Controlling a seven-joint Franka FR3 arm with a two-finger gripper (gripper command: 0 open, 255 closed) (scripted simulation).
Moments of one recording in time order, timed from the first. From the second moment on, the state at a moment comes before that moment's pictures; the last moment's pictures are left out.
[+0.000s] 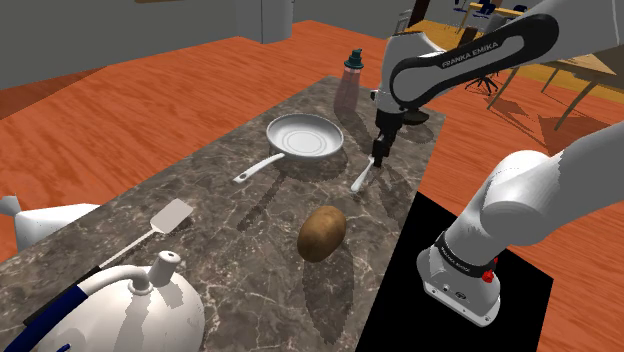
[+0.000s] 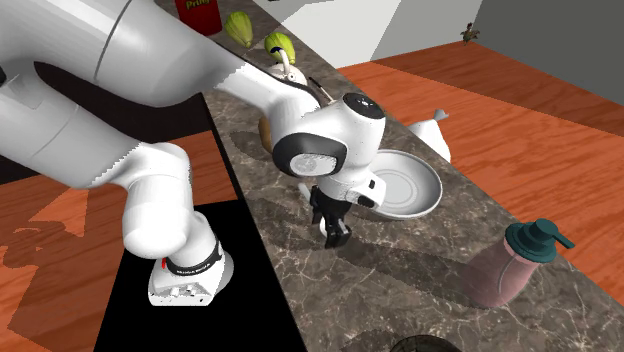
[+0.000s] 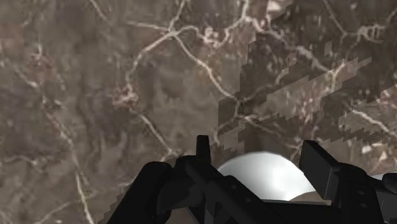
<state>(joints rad) 0.09 -0.48 -0.24 -2.76 -0.15 2.12 -0.25</state>
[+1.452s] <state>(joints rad) 0.08 -0.62 -0.21 -2.55 -0.14 1.79 -0.26</state>
